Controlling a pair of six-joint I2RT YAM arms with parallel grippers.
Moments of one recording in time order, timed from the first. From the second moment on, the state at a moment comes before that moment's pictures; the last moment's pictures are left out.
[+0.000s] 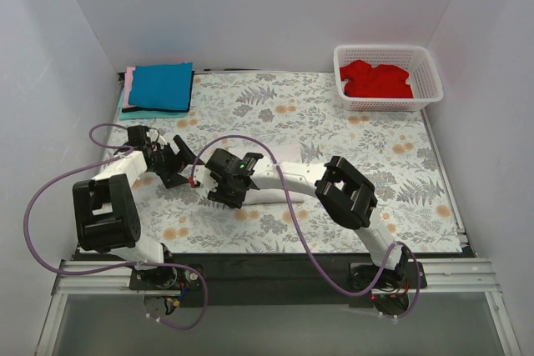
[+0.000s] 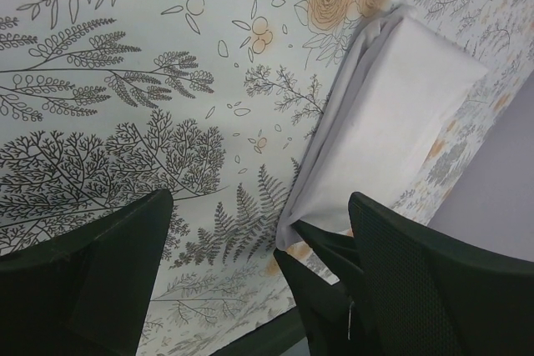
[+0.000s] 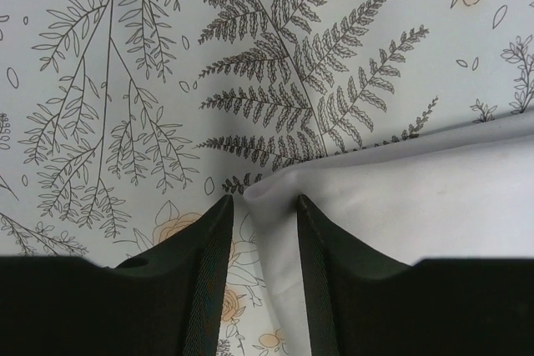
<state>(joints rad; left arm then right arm) 0.18 1.54 0.83 -0.42 0.59 -0.50 1.13 2.17 1.68 -0.62 -0.14 -0.29</state>
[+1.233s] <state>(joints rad) 0.00 1.69 0.63 0.24 0.80 -1.06 0.98 1.98 1.54 -0.50 -0.31 -0.32</state>
